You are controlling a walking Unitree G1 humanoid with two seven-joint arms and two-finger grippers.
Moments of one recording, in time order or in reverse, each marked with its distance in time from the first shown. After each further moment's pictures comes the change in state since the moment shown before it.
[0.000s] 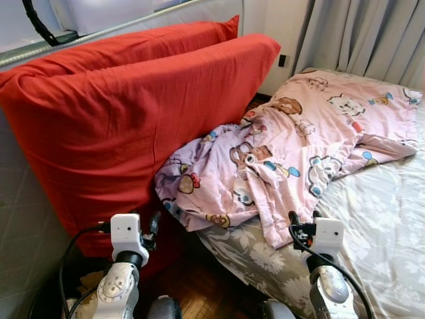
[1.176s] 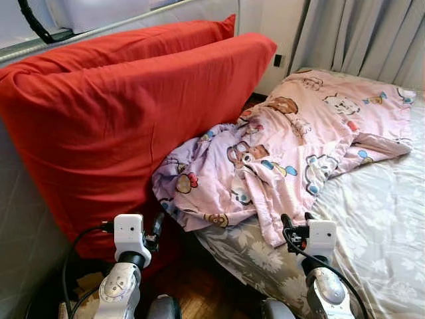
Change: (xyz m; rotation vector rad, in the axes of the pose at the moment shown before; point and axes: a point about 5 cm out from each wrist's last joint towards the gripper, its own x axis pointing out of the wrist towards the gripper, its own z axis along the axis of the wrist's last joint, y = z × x) left arm 0.000 -0.003 -0.002 -0.003 0.020 -0.029; right arm -0.002 0.008 -0.005 -0.006 0.024 0.067
